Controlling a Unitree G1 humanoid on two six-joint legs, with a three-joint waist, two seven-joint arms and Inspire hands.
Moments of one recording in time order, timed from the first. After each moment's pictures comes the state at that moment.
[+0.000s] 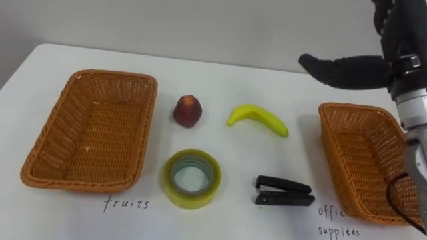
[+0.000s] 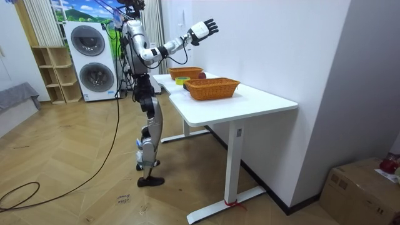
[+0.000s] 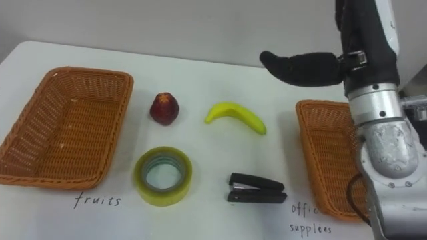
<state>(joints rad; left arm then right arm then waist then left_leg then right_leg) 0.26 0.24 0.12 1.03 0.39 0.04 0.18 -0.09 -0.51 -0.08 -0.24 0.05 -0.06 0.02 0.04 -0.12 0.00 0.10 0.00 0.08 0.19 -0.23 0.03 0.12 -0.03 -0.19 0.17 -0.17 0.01</state>
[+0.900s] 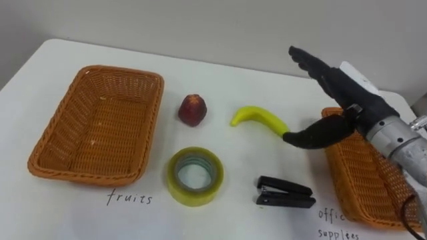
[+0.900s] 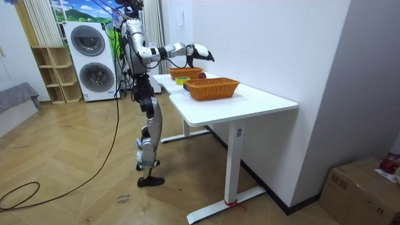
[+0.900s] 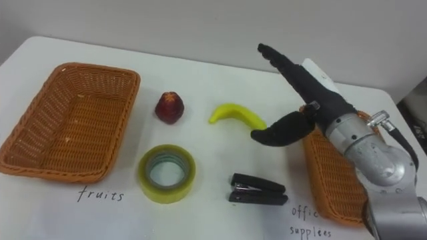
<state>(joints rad) 0.24 0.27 0.14 1.02 0.49 0.06 0.10 -0.04 -0.53 -0.06 -0.11 -0.12 0.04 0.45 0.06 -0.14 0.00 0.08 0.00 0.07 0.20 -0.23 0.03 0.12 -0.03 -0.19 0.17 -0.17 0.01</state>
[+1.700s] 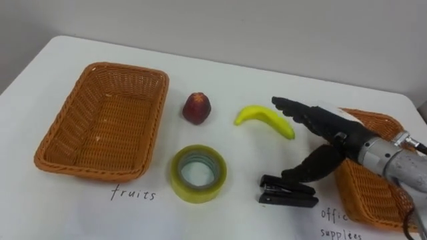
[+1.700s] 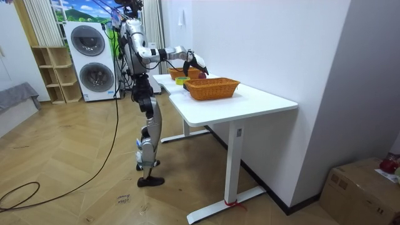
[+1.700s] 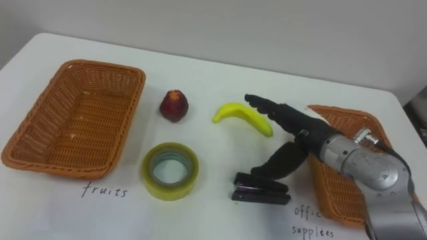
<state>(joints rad) 0.22 0.27 0.11 1.02 0.48 0.07 0.10 -0.02 -0.53 -0.02 -0.05 -0.16 0.10 0.67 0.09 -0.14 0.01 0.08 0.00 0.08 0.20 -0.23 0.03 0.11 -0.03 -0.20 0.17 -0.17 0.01</state>
